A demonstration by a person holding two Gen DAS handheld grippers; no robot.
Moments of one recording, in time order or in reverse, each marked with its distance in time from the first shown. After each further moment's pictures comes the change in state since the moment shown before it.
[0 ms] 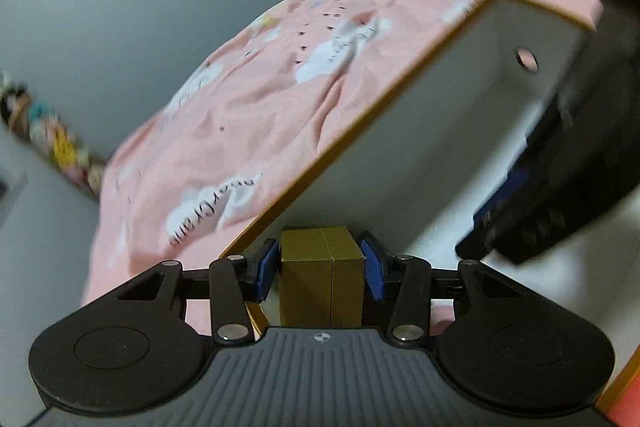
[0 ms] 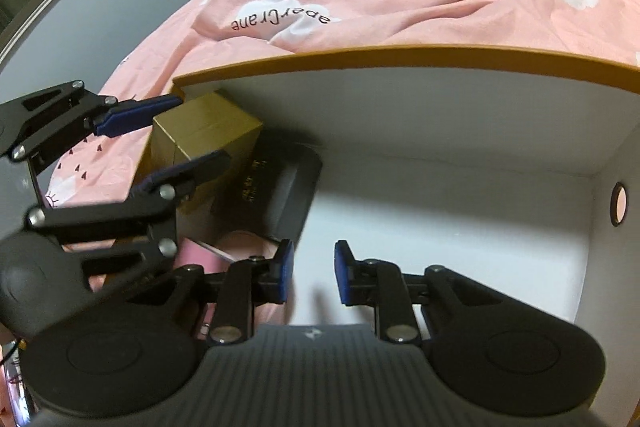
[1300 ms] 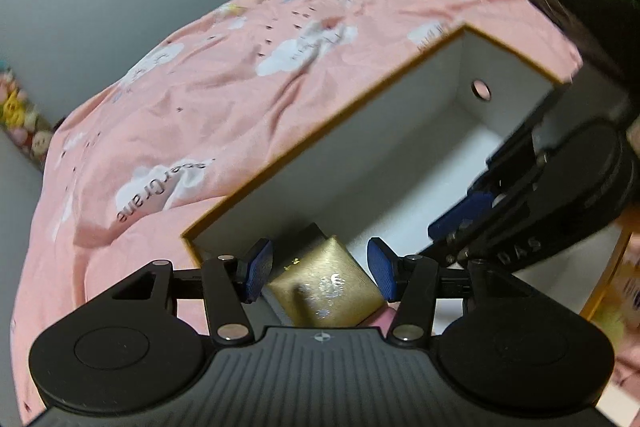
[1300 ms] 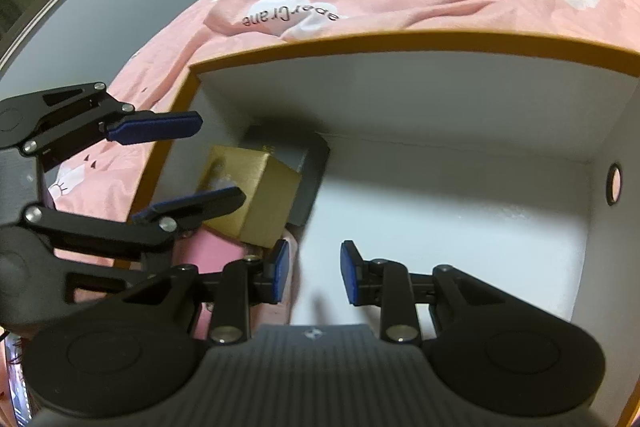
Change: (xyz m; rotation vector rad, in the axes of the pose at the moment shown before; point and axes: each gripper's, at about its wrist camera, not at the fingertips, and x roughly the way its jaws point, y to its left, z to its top) left arm -0.019 0.035 -0.006 -0.195 0.010 -0.239; right arm -0.010 0.011 -0.016 -0.037 -0.024 0.035
